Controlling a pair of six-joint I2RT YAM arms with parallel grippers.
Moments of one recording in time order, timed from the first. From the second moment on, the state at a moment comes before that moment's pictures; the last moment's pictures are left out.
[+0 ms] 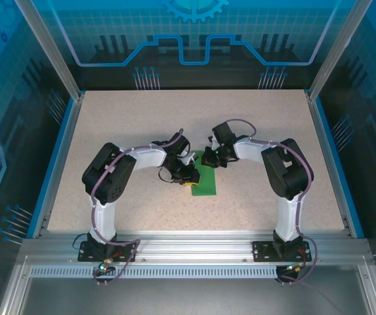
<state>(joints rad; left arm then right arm) -0.55 1.97 1.17 -0.49 0.64 -0.50 0.46 1.98 1.18 -0.34 -0.40 0.61</state>
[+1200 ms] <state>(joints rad) -0.57 1.81 1.10 -0.58 0.65 -0.51 0.46 1.98 1.18 -0.34 -0.40 0.61</state>
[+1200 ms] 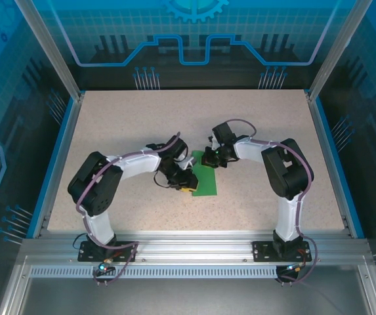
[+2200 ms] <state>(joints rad) -0.51 2.07 1.33 -0.52 0.58 -0.59 0.46 1.98 1.19 -0.34 -0.41 0.58</state>
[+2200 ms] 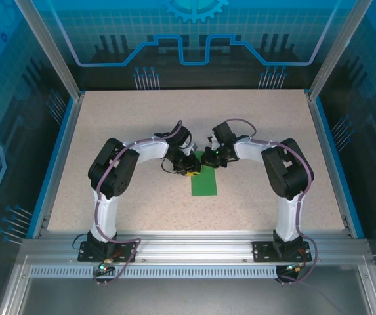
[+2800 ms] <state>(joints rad) -0.51 2.07 1.33 -0.51 0.58 -0.60 0.48 1.66 1.04 -0.43 -0.35 0.51</state>
